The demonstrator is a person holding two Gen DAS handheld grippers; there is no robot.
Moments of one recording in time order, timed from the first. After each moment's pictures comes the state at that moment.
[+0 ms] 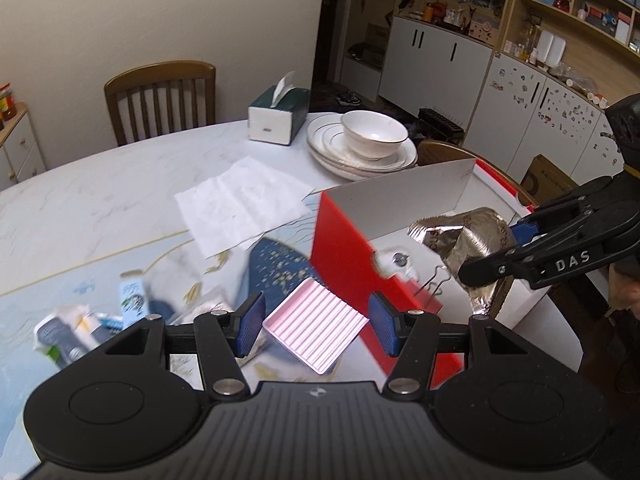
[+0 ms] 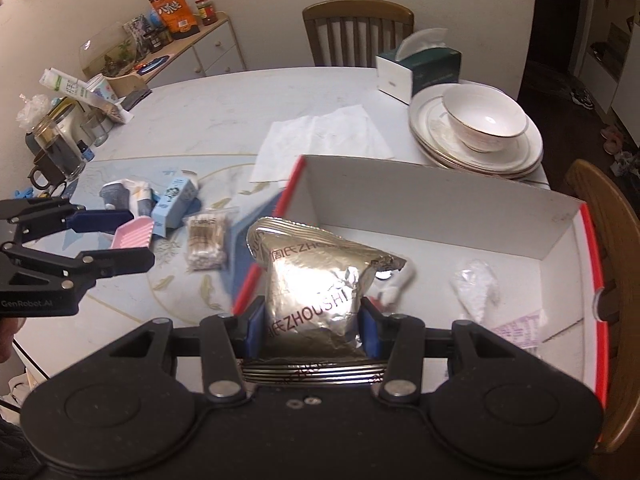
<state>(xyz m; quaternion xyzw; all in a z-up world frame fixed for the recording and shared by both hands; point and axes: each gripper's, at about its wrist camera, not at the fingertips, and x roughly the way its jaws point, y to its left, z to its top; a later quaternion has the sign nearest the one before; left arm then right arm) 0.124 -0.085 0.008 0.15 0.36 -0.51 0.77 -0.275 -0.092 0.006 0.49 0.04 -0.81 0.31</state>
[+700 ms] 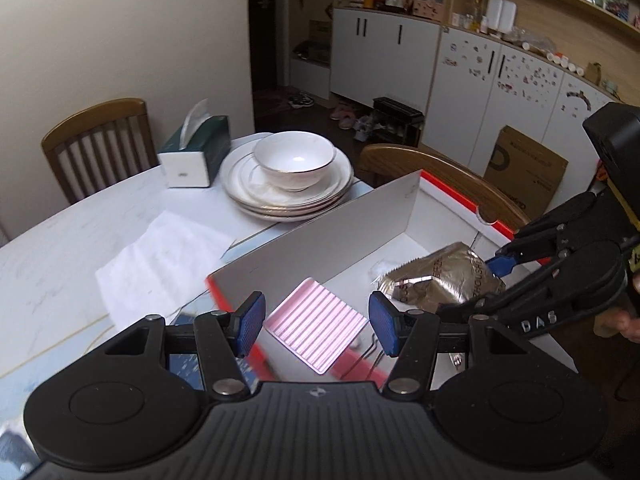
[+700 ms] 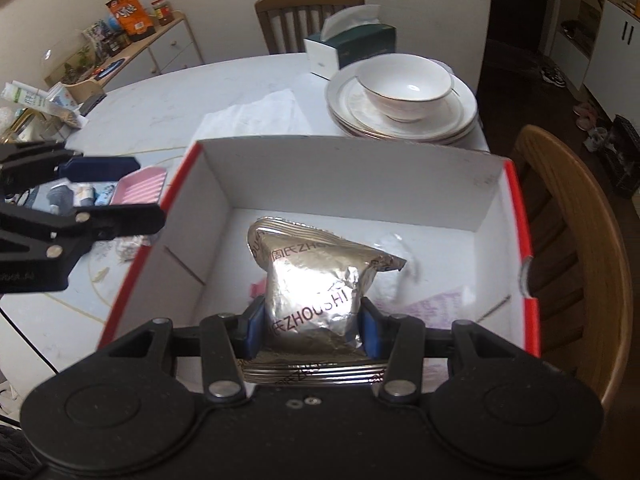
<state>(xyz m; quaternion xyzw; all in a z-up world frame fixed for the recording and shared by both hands) 0.087 -0.203 0.014 0.21 0.32 -0.56 0.73 -0.301 -0.026 -0.021 0.50 0.04 -0.82 0.27</state>
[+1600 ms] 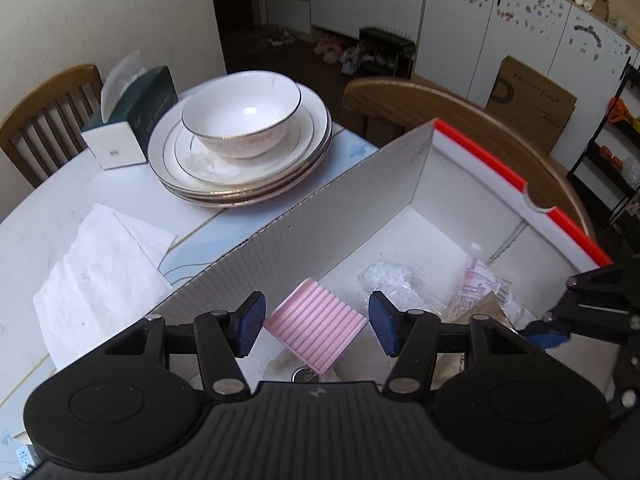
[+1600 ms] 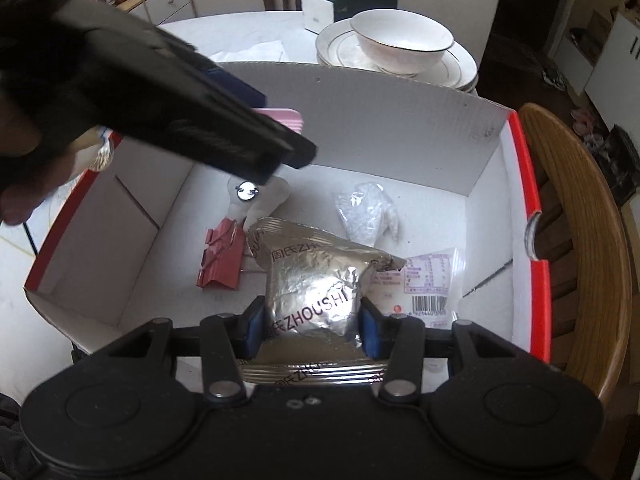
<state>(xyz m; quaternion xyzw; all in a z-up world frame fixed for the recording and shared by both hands) 0.089 -0.325 -0.047 0.30 0.37 -0.55 0.68 -0.296 -0.032 -0.063 0.52 0.10 -0.81 0.27</state>
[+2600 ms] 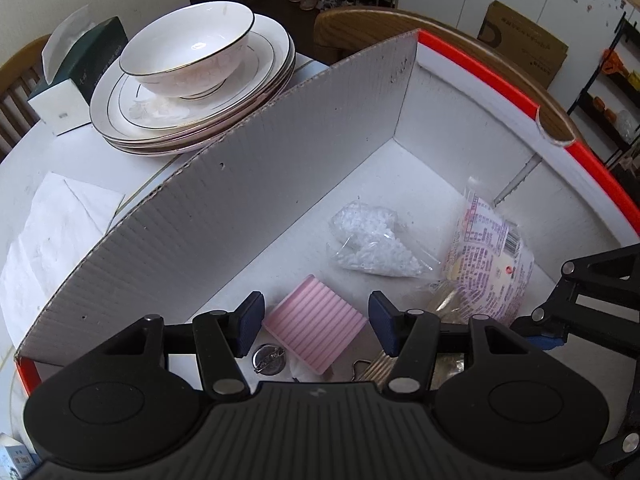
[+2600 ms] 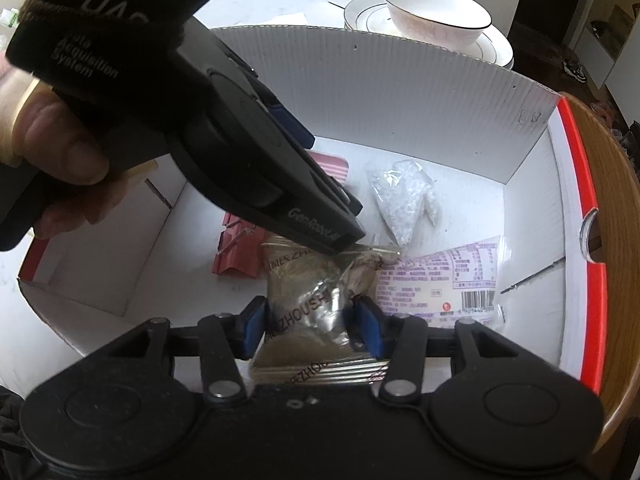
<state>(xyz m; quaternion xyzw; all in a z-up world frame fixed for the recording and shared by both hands) 0.076 -0.341 -0.084 0.35 0.42 -0.55 0.63 -0.298 -0.049 -0.082 0.54 0.10 -0.78 0.29</state>
